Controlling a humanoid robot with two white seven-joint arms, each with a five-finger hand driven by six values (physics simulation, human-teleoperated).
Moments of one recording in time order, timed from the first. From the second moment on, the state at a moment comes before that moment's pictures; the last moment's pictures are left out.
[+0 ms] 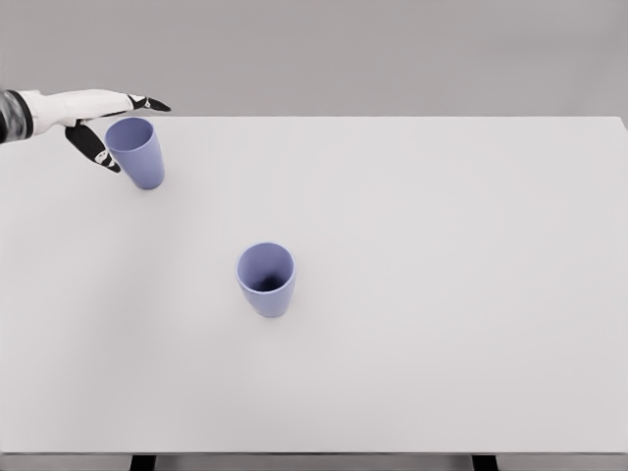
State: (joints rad) left arm -1.16 0.62 -1.10 -0.60 -0.06 -0.61 -0.48; right arm -0.04 0.00 -0.06 0.15 0.07 -0.15 0.17
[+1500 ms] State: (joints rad) left arm -1.13 0.64 -1.05 -0.72 -0.07 -0.61 -0.48; right arm -0.04 0.00 -0.06 0.15 0.07 -0.15 0.17
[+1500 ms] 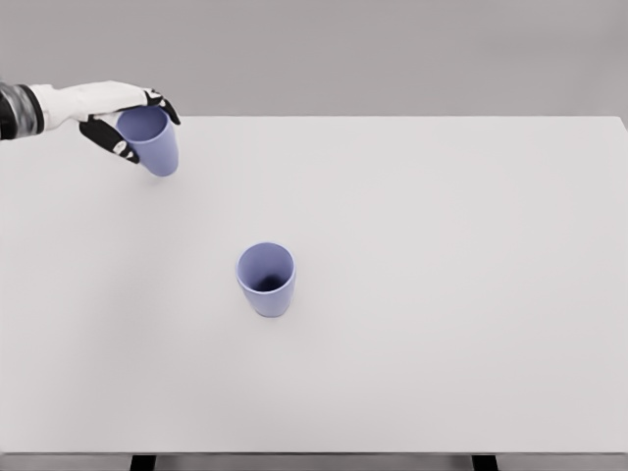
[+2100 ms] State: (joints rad) left arm -1.07 0.98 -1.06 -1.50 0.19 -0.61 -0.48; right arm -0.04 0.00 -0.06 0.15 0.07 -0.15 0.17
